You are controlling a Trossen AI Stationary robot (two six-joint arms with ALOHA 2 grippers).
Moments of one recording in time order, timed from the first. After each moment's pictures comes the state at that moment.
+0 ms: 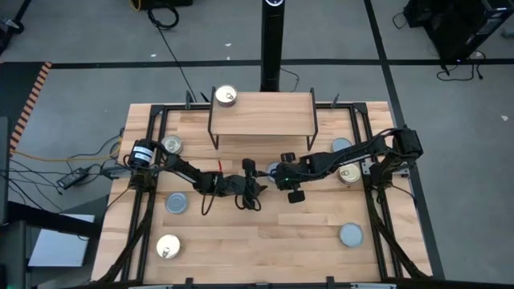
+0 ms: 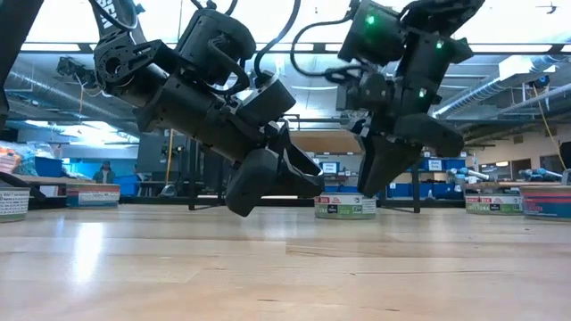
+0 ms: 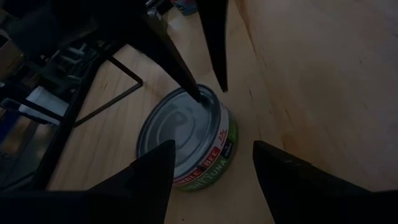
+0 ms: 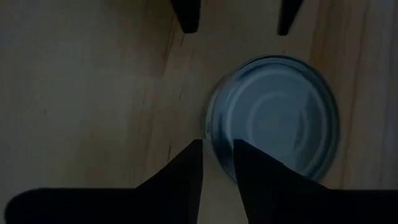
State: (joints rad) left arm -0.15 1.94 0.80 0.71 -0.43 0.49; right arm 0.05 1.70 0.96 -0.41 0.16 -0.19
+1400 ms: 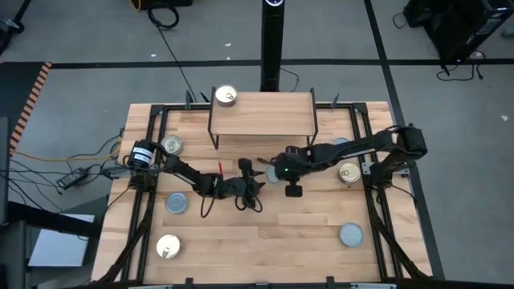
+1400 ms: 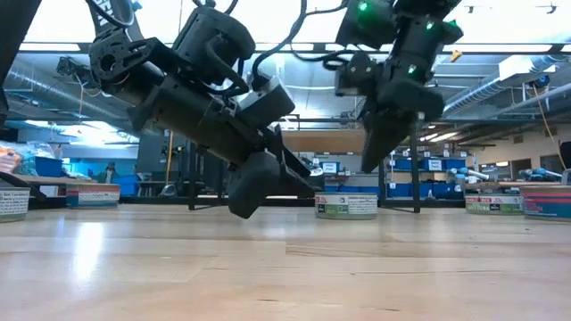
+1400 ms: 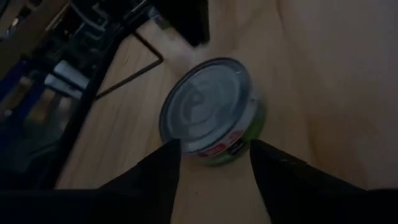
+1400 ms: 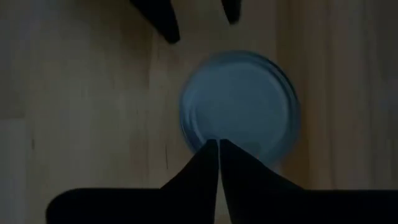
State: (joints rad) left arm -0.16 1.94 0.80 0.68 -0.57 0.41; right arm 0.00 1.63 1.04 -0.58 0.11 0.03
